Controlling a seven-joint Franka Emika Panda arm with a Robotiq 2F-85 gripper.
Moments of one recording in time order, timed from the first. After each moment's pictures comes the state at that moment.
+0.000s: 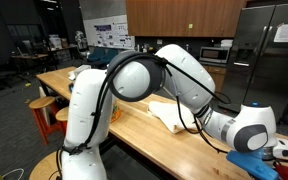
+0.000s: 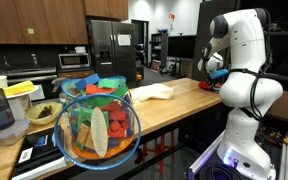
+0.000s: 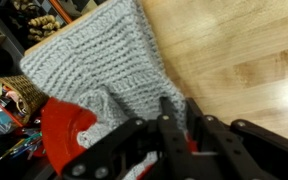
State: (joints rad) arm -0.49 0.33 -0.49 -2.07 -0.24 2.57 -0.13
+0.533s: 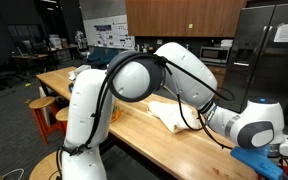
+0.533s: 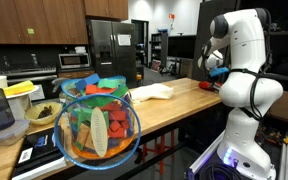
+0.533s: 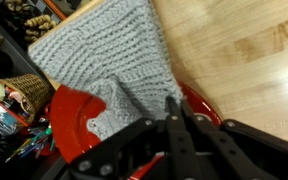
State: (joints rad) arm -0.50 0.33 -0.49 -2.02 -0.16 2.54 -0.14
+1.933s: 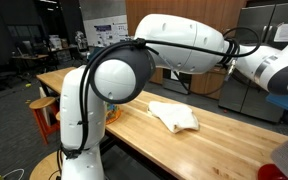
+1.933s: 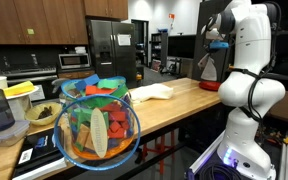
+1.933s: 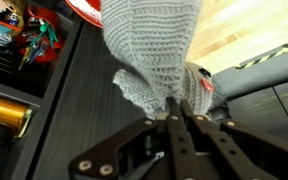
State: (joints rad) arm -0.60 0.23 -0.41 -1.63 0.23 2.42 -0.23
